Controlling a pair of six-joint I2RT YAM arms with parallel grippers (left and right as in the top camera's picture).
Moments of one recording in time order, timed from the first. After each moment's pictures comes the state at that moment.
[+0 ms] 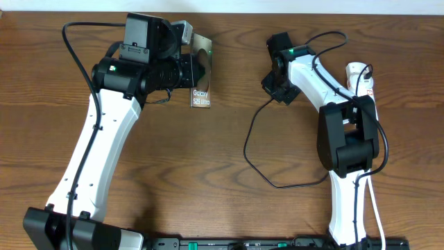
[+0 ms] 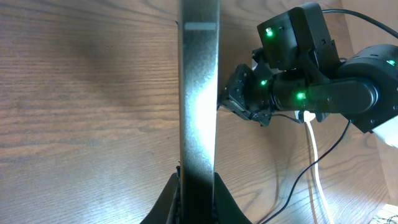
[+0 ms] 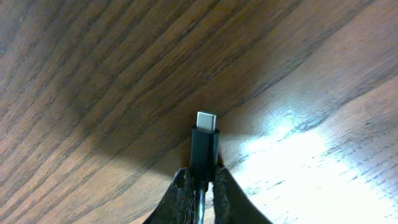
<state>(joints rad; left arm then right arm) -0.23 1.58 1.57 -0.87 0.47 -0.28 0.29 2.30 1.79 -0.93 0.01 1.04</state>
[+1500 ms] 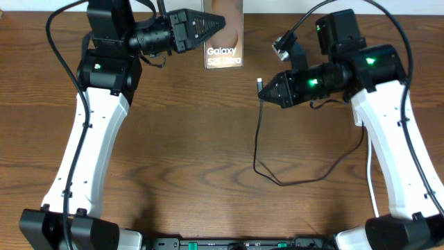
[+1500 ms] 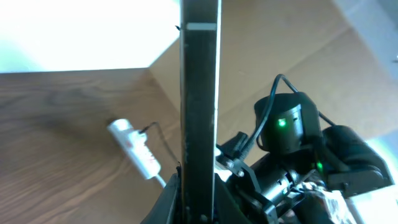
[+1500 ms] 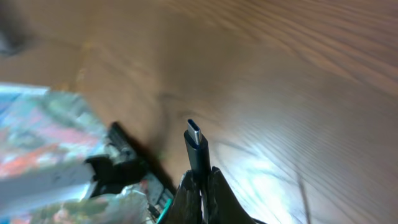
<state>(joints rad) -0.14 1.58 1.56 -0.09 1.13 -0.74 0.27 1.63 1.79 -1.29 -0.75 0.00</state>
